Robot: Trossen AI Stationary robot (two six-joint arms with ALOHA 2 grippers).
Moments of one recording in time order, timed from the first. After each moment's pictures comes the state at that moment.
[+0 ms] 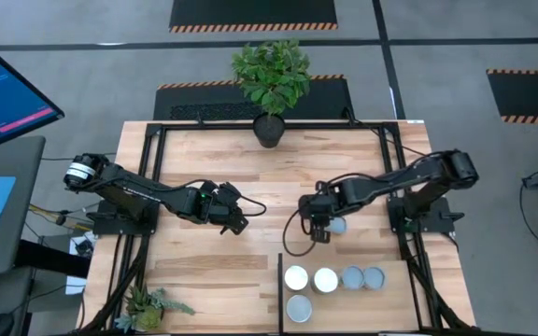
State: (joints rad) left arm -0.20 1.51 0.97 -0.63 -0.51 -0.86; right arm 0.14 1.56 1.09 -0.75 0.12 0.28
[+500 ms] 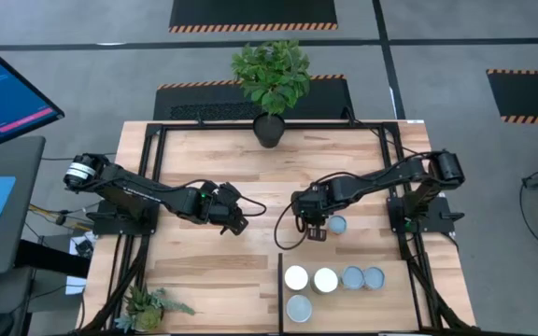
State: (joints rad) left arm -0.20 1.51 0.97 -0.63 -0.50 -0.86; right arm 0.07 1.68 1.09 -0.71 0.03 0.18
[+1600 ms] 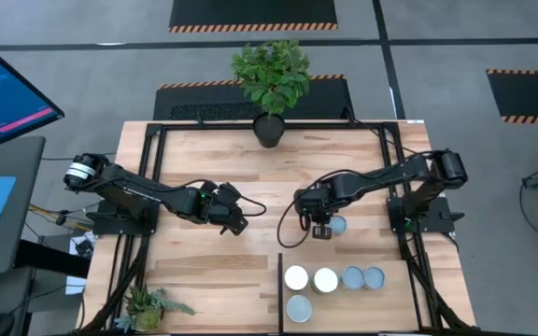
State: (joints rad) left arm -0.20 1.51 0.97 -0.64 -0.49 -0.86; right arm 0.07 1.65 1.11 -0.82 0.02 0.17
